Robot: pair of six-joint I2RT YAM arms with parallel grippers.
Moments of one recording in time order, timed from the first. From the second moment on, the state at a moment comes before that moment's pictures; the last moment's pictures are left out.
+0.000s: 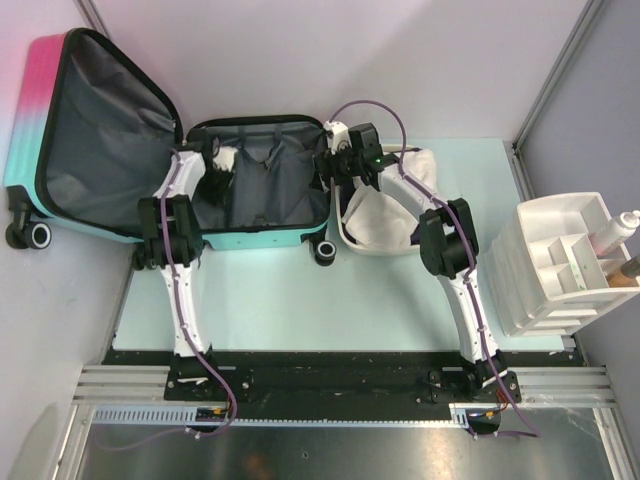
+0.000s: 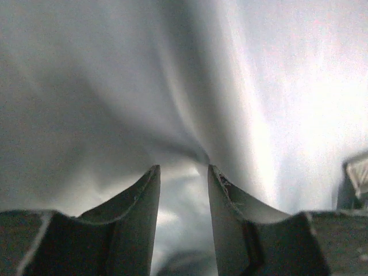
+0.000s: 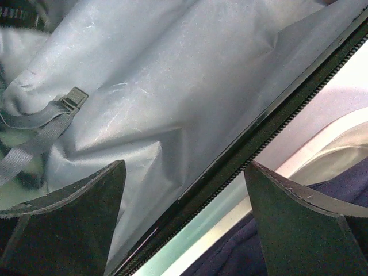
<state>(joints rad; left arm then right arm) 0.07 2.32 1.97 -0.96 0.09 0.35 0.46 2.42 2.13 -0.28 -0.46 0.02</state>
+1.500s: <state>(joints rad) 0.18 2.32 2.47 -0.66 0.08 0.19 0.45 2.67 2.41 -0.03 -0.22 0.15</state>
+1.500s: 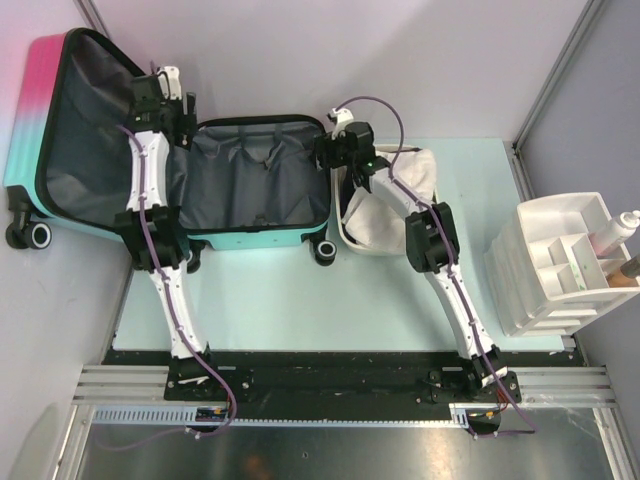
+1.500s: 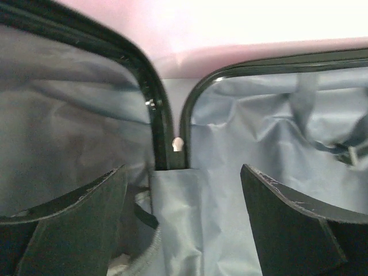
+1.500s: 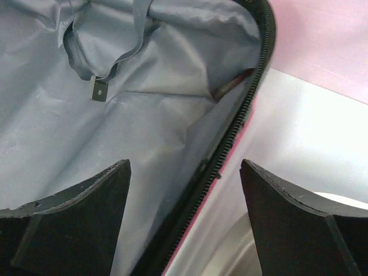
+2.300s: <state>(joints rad) 0.13 2.57 2.45 -0.27 -0.33 0.34 0.48 2.70 2.41 0.01 -0.12 0.15</state>
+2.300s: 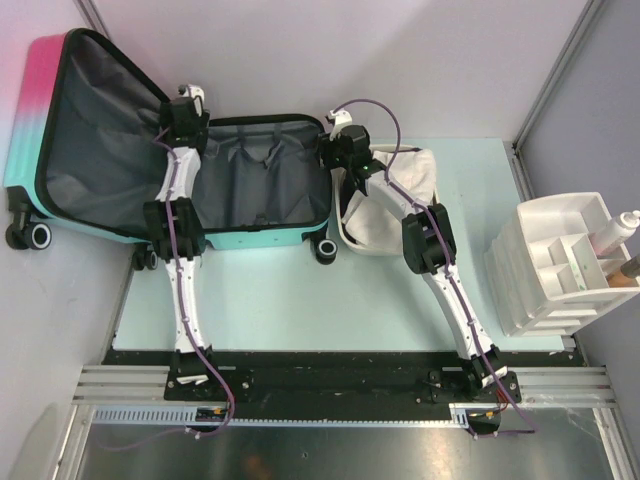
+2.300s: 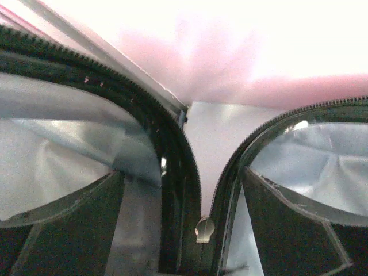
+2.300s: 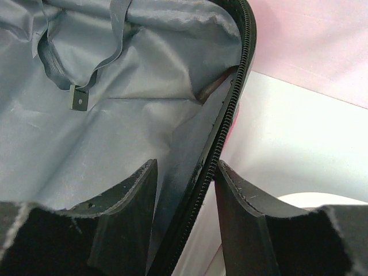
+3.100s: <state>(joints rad) 0.12 2.62 2.40 0.32 -0.64 0.37 0.47 2.70 2.39 0.08 -0.14 0.18</state>
